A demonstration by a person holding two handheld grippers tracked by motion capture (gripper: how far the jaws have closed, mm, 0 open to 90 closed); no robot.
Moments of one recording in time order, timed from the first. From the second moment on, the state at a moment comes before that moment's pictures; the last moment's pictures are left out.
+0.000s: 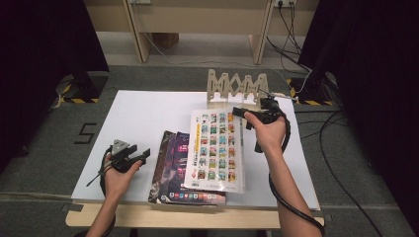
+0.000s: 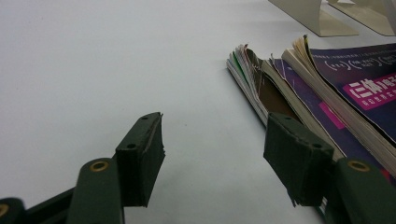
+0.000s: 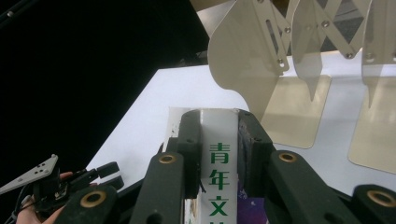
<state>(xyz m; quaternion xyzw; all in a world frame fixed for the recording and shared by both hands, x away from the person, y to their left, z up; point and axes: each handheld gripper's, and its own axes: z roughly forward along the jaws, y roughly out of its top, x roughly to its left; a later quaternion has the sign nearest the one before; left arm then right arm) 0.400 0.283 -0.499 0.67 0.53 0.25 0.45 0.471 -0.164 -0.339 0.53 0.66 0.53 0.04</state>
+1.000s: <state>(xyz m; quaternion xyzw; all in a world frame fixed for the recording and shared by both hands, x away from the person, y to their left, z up) 0.400 0.283 -0.499 0.68 0.53 0.25 0.45 0.471 -0.174 -0.327 0.52 0.65 0.55 0.05</state>
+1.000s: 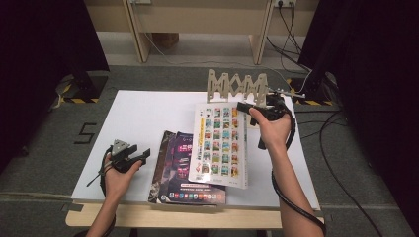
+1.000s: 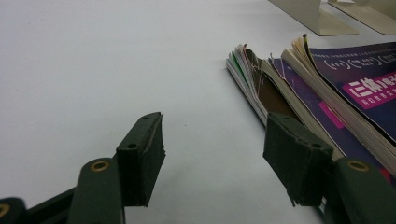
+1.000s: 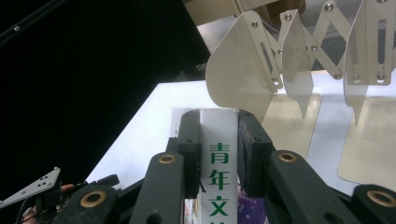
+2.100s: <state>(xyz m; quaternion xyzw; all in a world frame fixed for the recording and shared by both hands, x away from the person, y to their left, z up) 0.399 0.282 -0.499 0.67 0.53 0.25 0.45 0.472 -0.184 -0.310 0.52 0.63 0.57 0.09</state>
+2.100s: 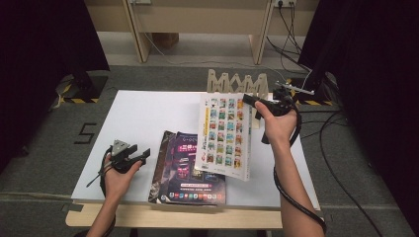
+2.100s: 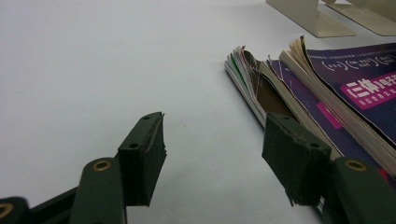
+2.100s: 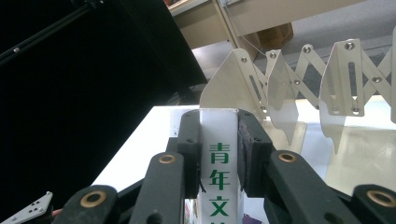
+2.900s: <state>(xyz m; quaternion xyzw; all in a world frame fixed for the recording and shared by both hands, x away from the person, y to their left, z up) 0.400 0.283 -0.500 0.68 0.53 0.25 0.45 0.474 -0.188 -0.301 0.52 0.61 0.59 0.11</state>
